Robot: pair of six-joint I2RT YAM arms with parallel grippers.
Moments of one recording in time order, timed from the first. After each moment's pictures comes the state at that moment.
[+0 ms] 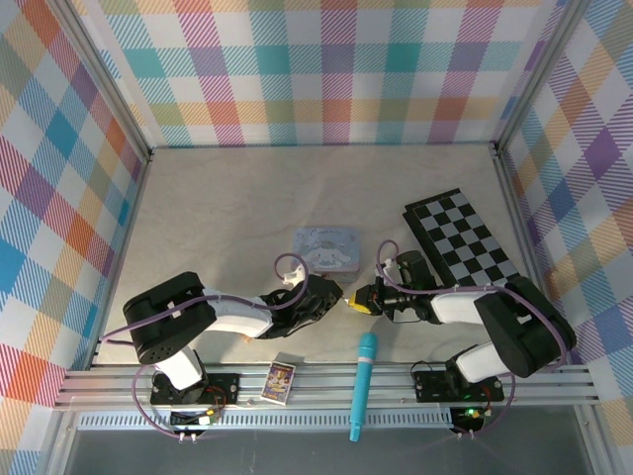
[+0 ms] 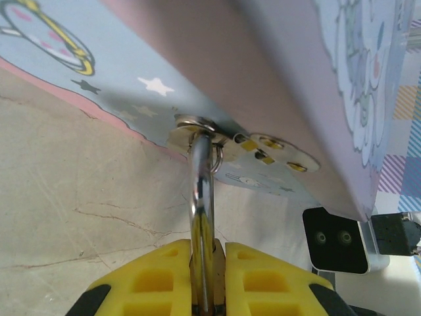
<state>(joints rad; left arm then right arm) -1.06 1.65 0.60 0.41 -0.24 -1.55 0.49 1.44 0.33 0.34 -0.80 1.10</state>
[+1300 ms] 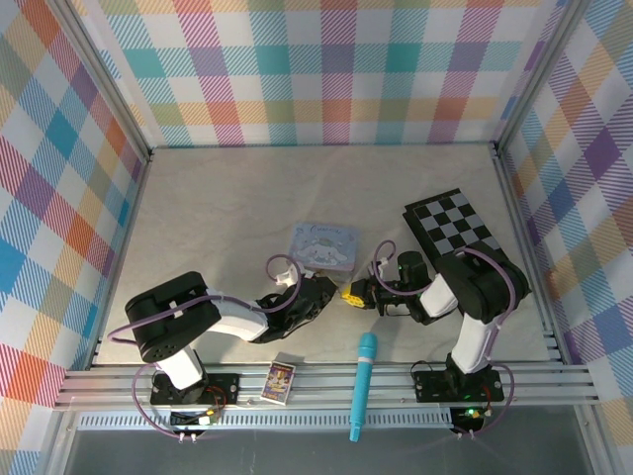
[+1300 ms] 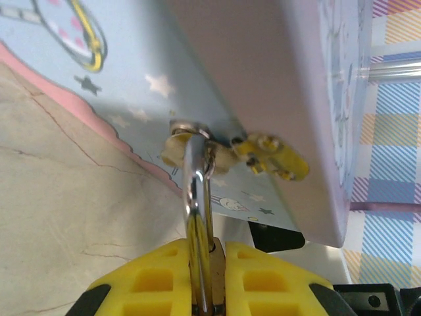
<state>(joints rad) -1.04 1.67 0.52 0.62 -0.29 -1.56 0.44 1.83 0.32 1.01 -0.97 1.42</state>
